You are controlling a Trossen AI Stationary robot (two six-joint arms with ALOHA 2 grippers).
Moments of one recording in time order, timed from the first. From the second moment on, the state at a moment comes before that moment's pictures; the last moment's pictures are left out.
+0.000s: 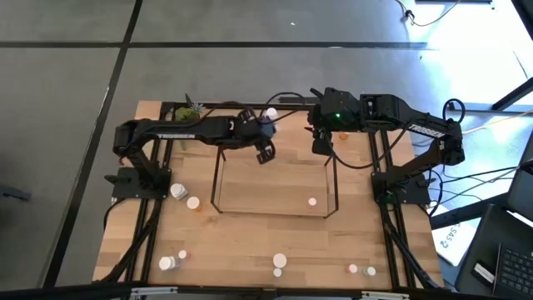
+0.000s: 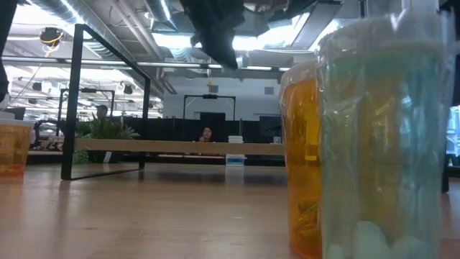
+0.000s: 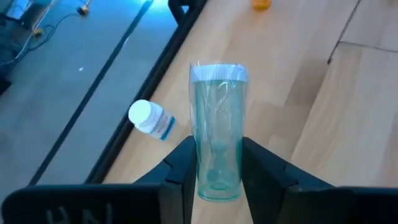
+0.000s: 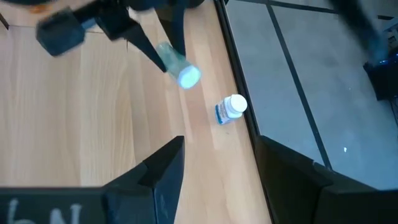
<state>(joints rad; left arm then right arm) 0.12 1.68 1.53 -0.71 -0.47 -0.12 -0.13 1.45 1.74 -1.11 0.31 -0.16</state>
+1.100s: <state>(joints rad) -0.13 1.43 1.53 -0.87 -0.70 -0.15 -0.07 1.57 1.74 -0.85 0.09 -0.63</state>
